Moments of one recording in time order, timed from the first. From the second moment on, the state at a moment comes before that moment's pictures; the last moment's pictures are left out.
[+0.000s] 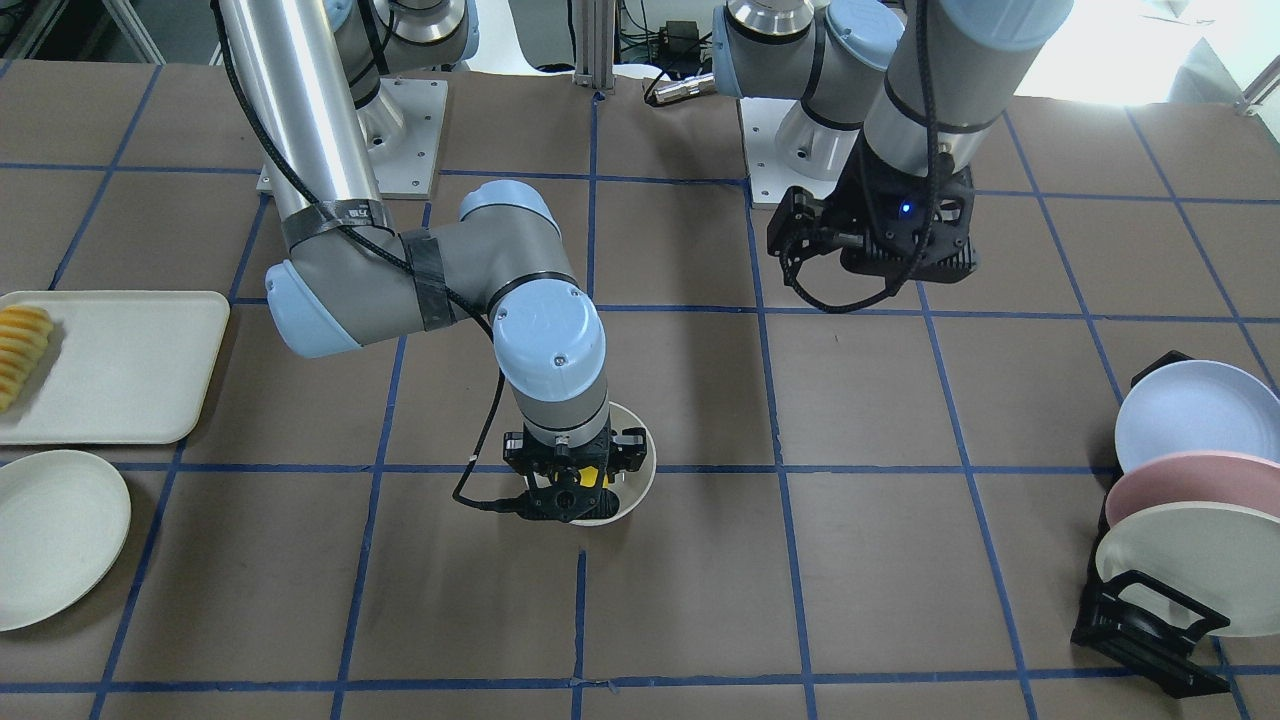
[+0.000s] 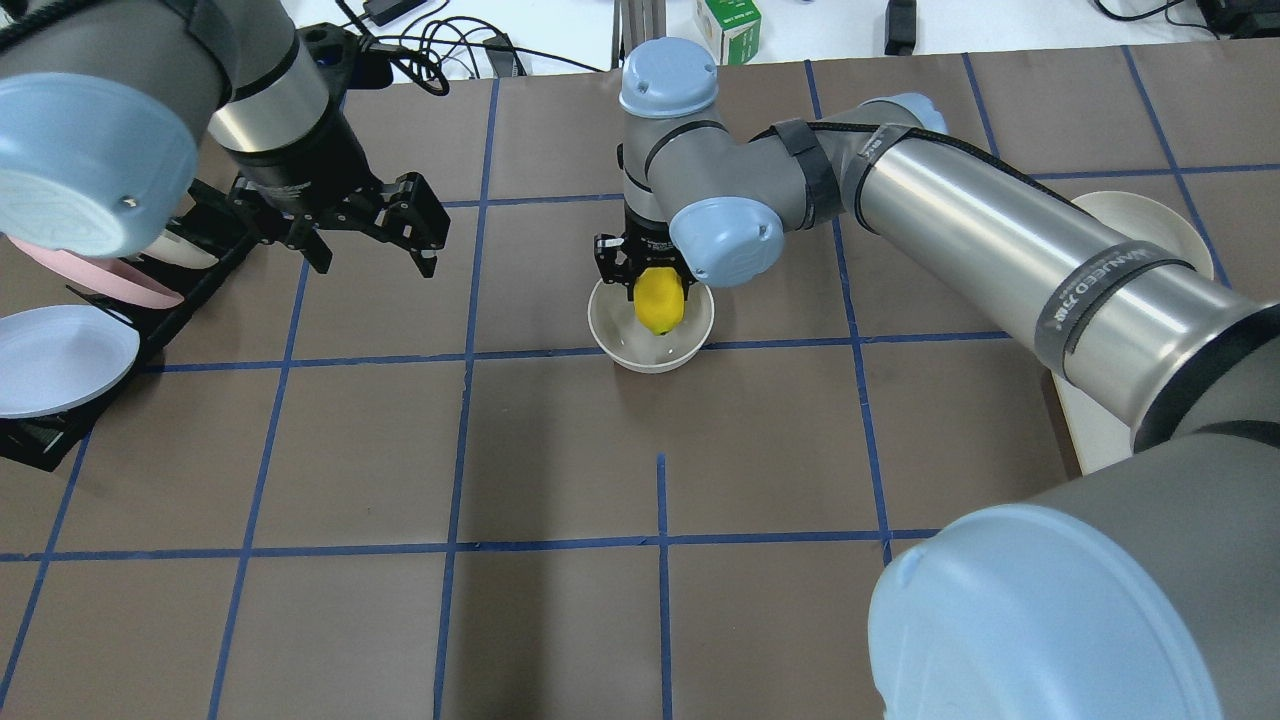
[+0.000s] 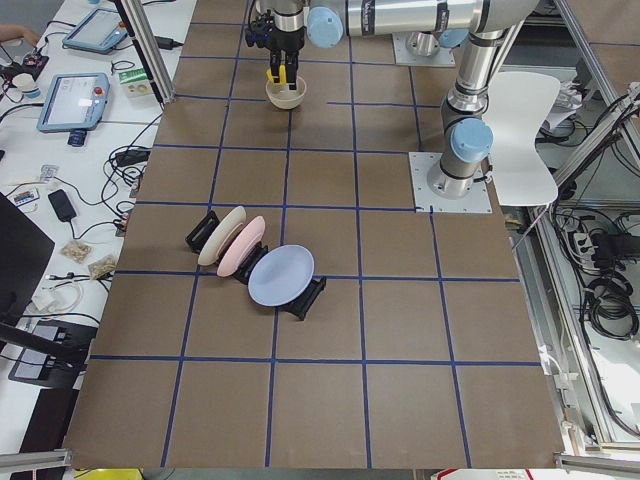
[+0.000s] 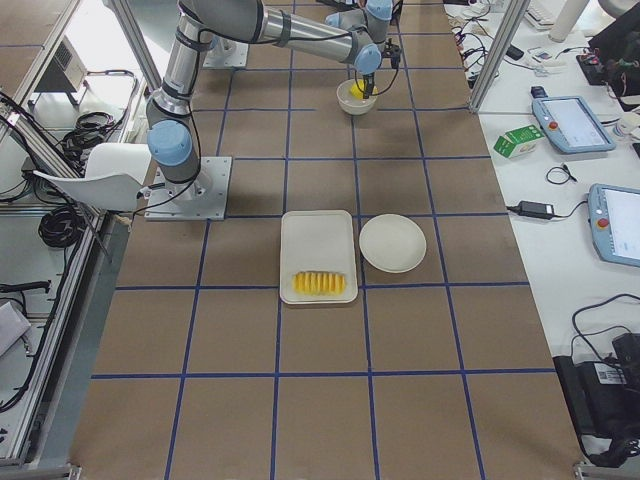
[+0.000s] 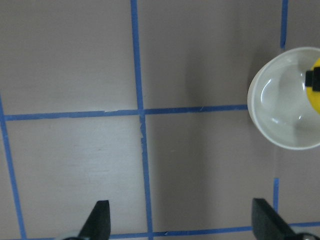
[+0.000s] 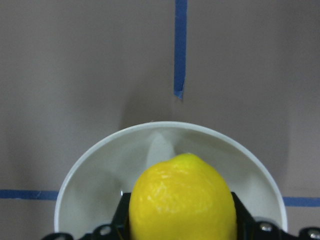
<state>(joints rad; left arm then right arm) -1.60 -1.59 -1.59 -1.56 1.57 0.08 1.92 -0.99 1.47 -2.03 -1.50 0.33</state>
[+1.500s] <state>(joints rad) -1.56 -1.62 -1.43 -1.68 1.57 0.07 1.73 -1.44 1.50 -1.64 -1.62 0.14</state>
